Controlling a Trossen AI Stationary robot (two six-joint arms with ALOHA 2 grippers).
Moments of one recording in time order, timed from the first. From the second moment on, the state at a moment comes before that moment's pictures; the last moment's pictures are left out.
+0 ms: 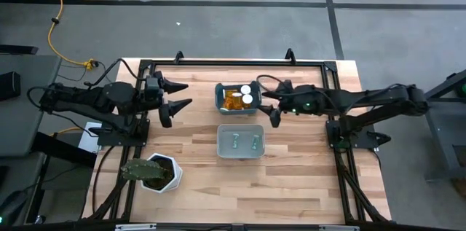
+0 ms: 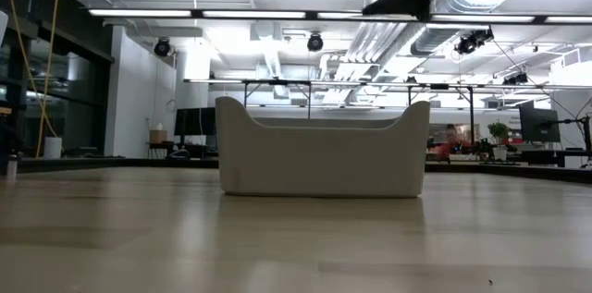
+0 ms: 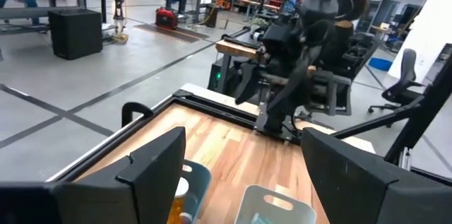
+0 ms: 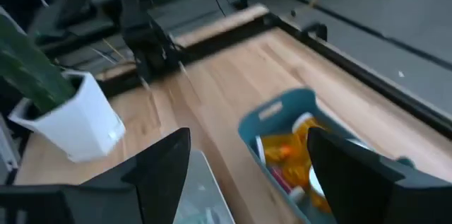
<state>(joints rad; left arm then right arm) -0.06 0.73 0.84 -0.21 -0.48 -0.23 0.01 1.13 0.89 -0.16 0.28 0.36</state>
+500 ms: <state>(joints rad) -0.05 0.69 0.75 -0.24 -0.44 -0.24 0.04 1.08 0.88 -0.11 0.28 0.31</state>
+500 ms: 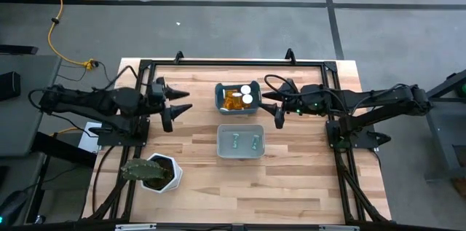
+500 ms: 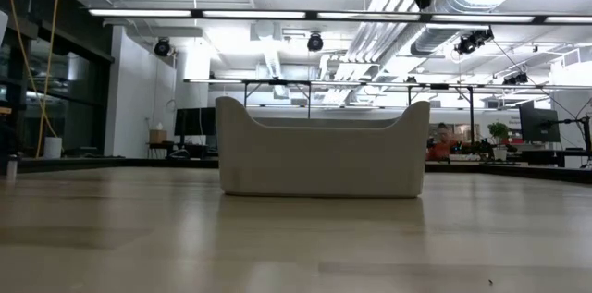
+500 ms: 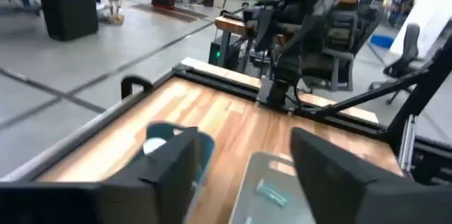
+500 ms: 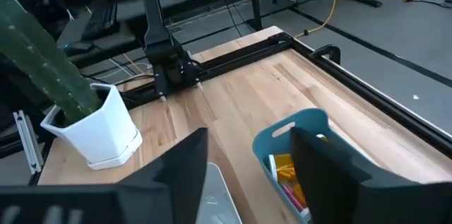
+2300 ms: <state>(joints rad) 0.12 0.07 0.01 0.03 -0.14 -0.43 -0.01 0.36 0.27 0.21 0.05 0.40</state>
